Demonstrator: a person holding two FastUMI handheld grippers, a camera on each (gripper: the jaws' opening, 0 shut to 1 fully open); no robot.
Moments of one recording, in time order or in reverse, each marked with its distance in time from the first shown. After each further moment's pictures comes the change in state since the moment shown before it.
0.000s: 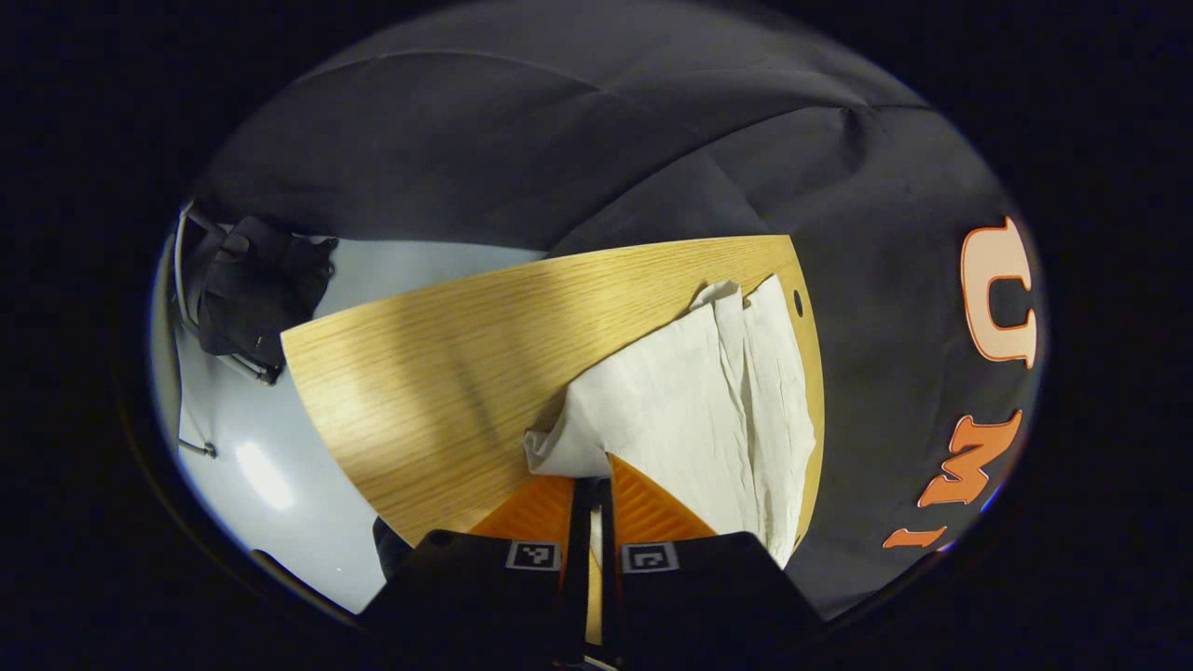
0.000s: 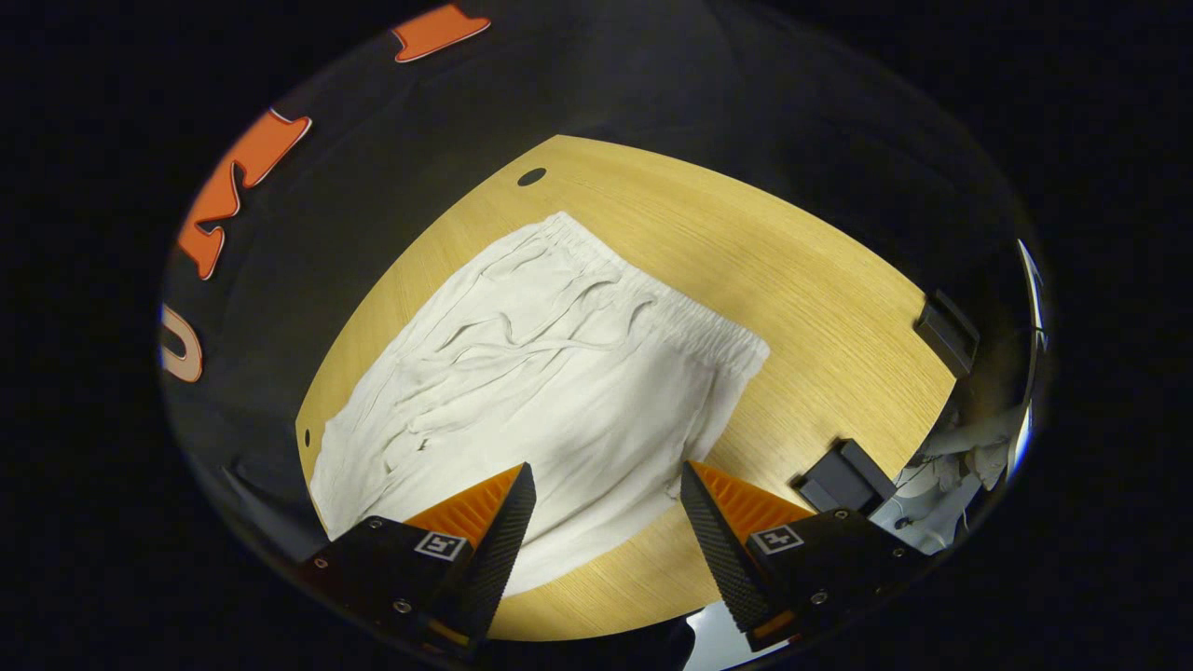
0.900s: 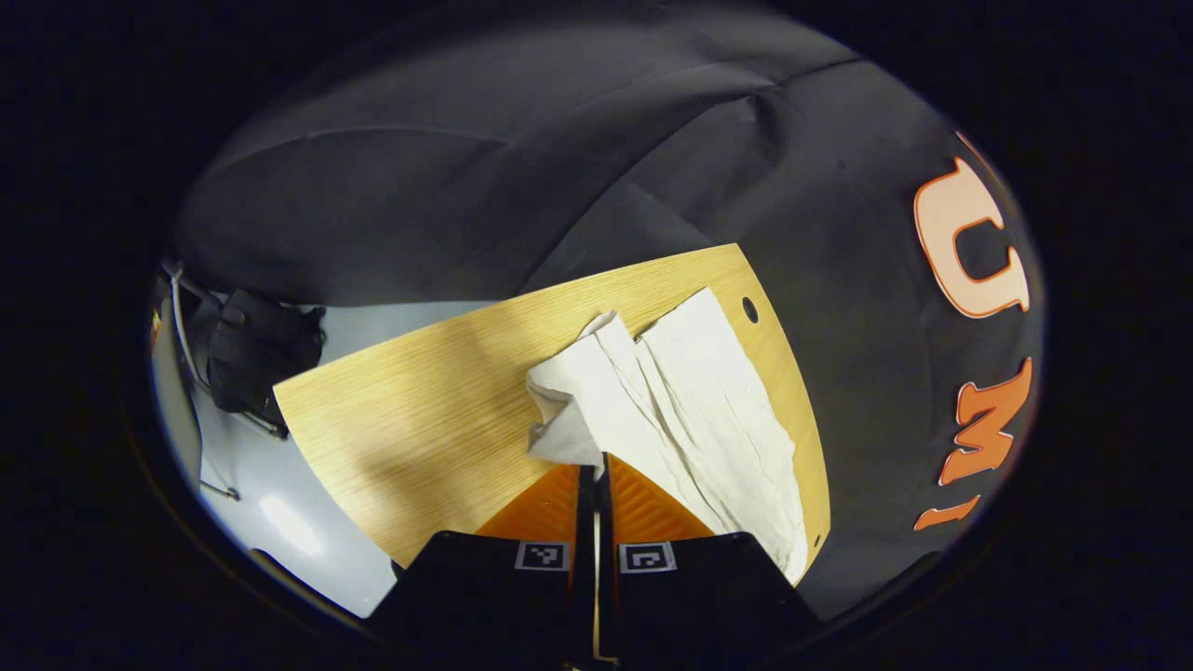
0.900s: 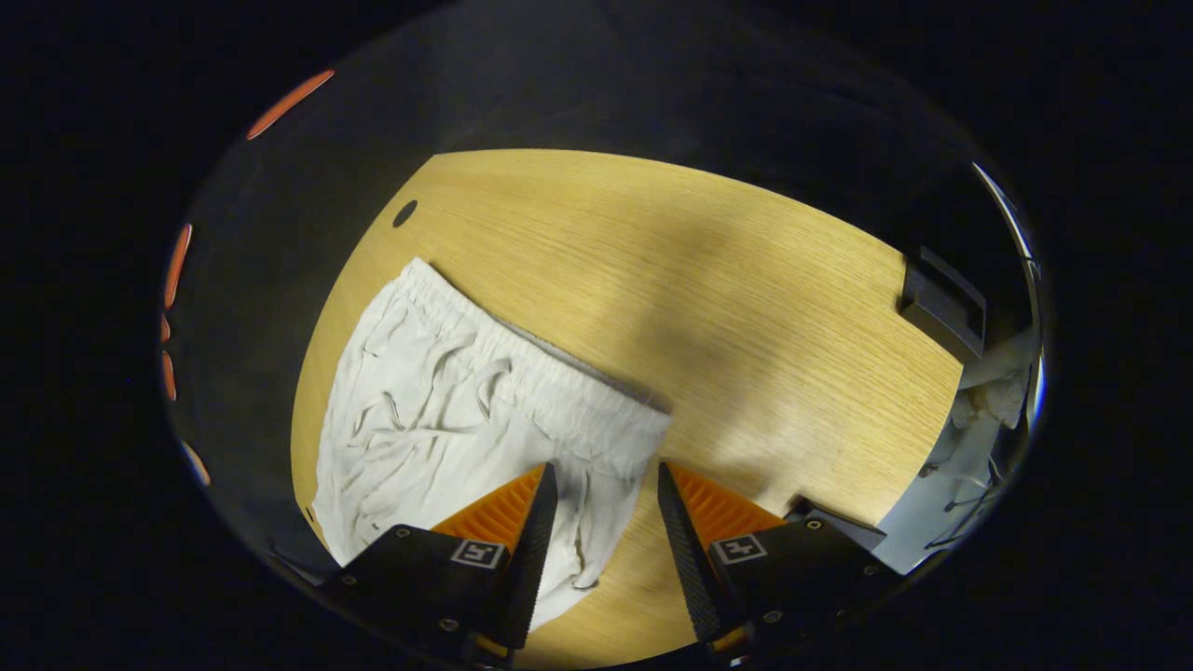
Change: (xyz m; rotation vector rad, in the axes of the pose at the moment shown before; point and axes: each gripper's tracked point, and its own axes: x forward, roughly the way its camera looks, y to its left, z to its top) left arm -0.042 -0.079 0.019 0.232 -0.149 0.074; right arm 0.065 -0.068 0.039 0.257 0.032 -0.104
